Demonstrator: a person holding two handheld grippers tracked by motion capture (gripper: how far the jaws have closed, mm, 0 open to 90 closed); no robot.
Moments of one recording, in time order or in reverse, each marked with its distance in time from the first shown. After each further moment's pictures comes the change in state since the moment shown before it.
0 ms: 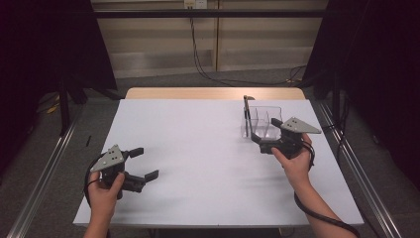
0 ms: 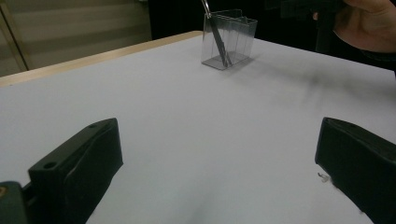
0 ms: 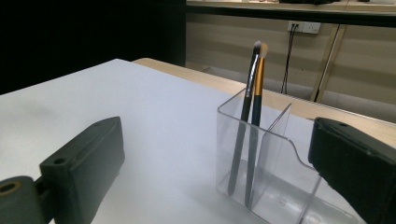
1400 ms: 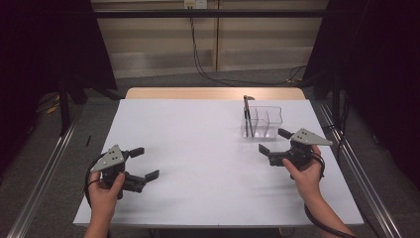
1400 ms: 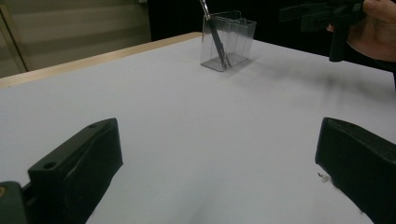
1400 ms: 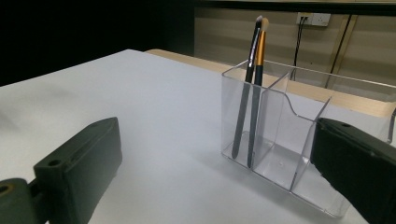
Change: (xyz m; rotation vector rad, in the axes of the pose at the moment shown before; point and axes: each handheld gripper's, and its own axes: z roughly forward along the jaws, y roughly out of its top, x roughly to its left) left arm -0.001 0.000 0.000 -0.004 0.000 -0.001; right arm -0.003 -0.022 -0.031 0.010 0.038 0.006
